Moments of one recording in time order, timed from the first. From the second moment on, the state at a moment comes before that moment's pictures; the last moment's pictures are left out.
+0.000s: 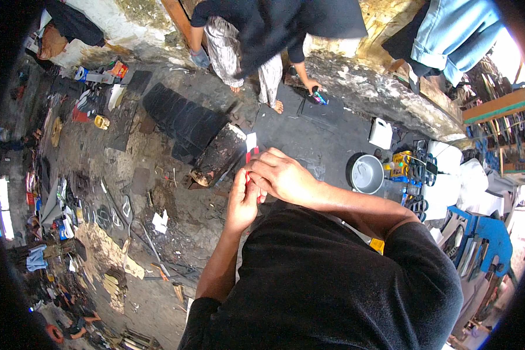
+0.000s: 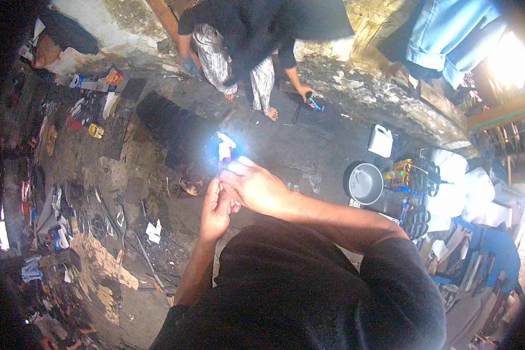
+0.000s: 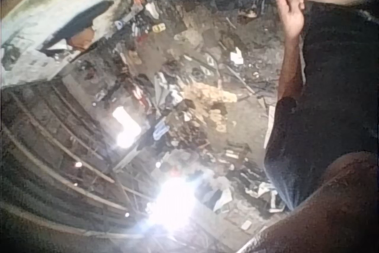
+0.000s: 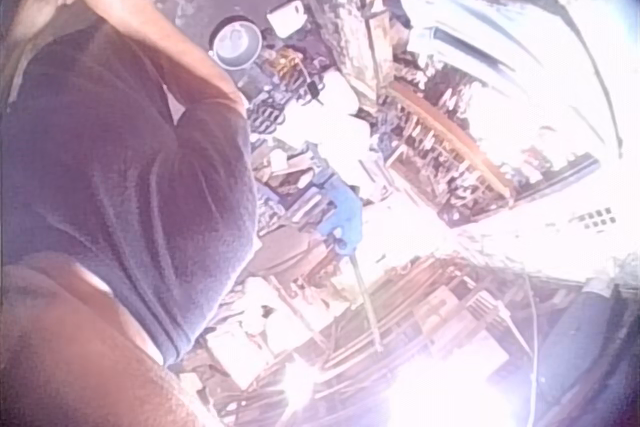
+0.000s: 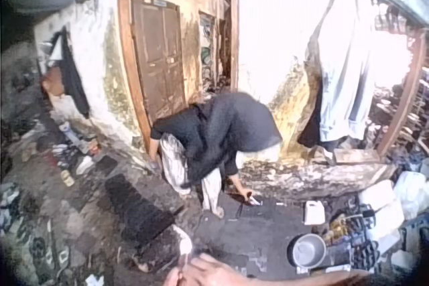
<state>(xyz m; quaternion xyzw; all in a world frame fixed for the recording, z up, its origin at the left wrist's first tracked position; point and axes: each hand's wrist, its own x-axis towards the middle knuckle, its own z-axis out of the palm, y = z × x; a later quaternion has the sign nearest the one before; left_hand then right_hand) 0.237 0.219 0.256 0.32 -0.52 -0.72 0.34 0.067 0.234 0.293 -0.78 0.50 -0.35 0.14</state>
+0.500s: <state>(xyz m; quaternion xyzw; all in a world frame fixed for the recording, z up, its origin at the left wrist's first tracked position) 0.238 0.217 0.250 0.31 -0.52 -0.73 0.32 0.068 0.234 0.285 -0.76 0.50 -0.38 0.14</state>
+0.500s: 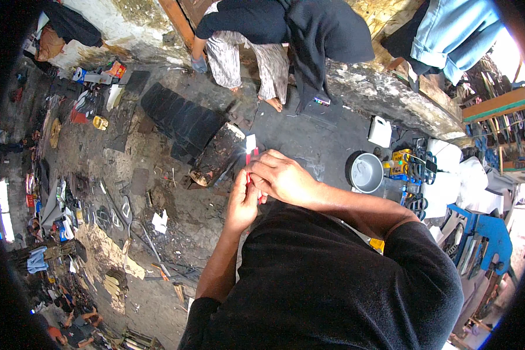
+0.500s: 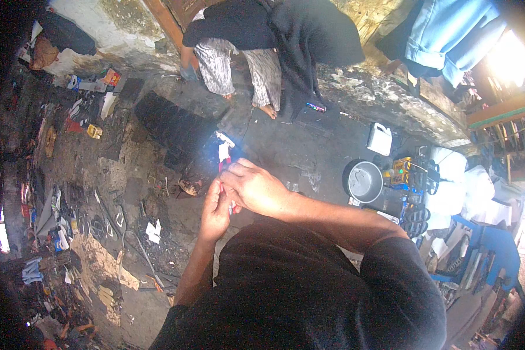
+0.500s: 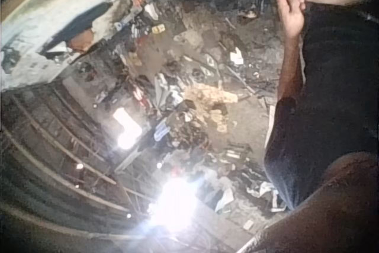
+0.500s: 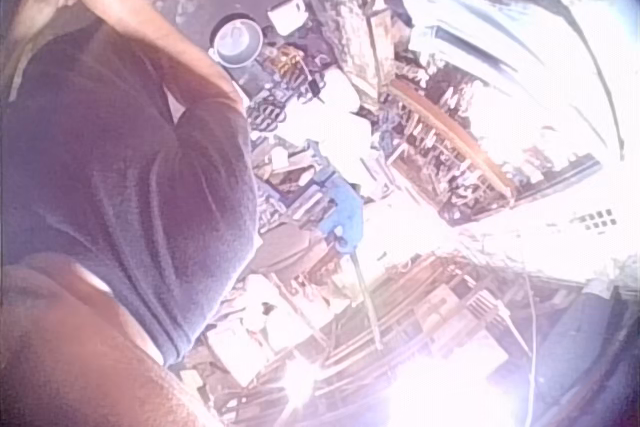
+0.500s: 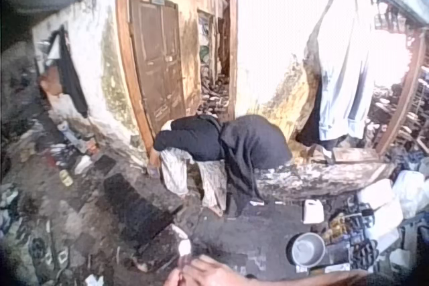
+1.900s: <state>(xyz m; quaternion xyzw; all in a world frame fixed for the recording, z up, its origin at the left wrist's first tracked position) 0.245 0.215 0.245 0.33 -0.58 -0.67 0.34 0.086 0.238 0.285 -0.68 0.60 -0.36 0.21</state>
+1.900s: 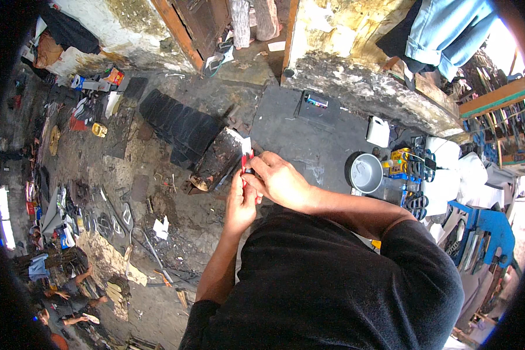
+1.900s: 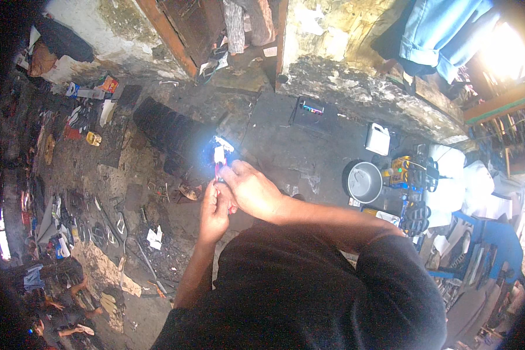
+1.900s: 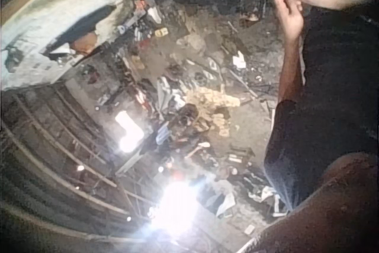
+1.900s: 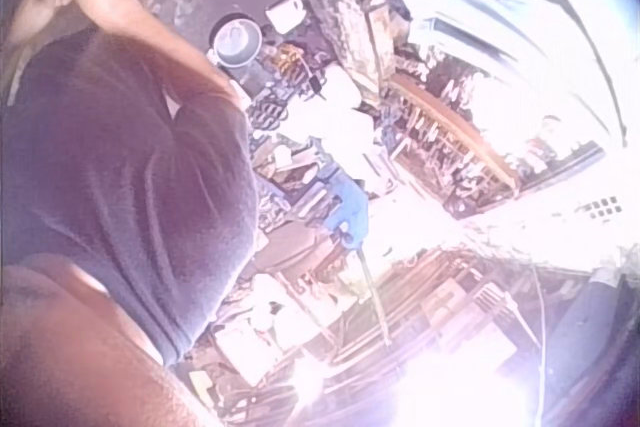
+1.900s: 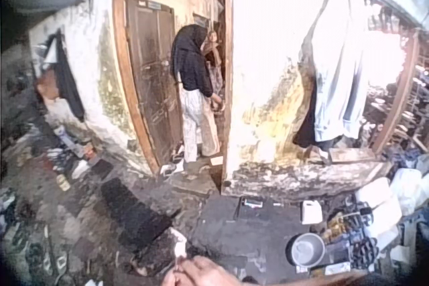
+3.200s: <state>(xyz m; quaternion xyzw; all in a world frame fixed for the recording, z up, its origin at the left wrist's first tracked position) 0.207 0.209 0.177 0.52 -0.61 -0.54 0.27 0.050 0.199 0.192 -0.64 0.62 -0.20 0.41</state>
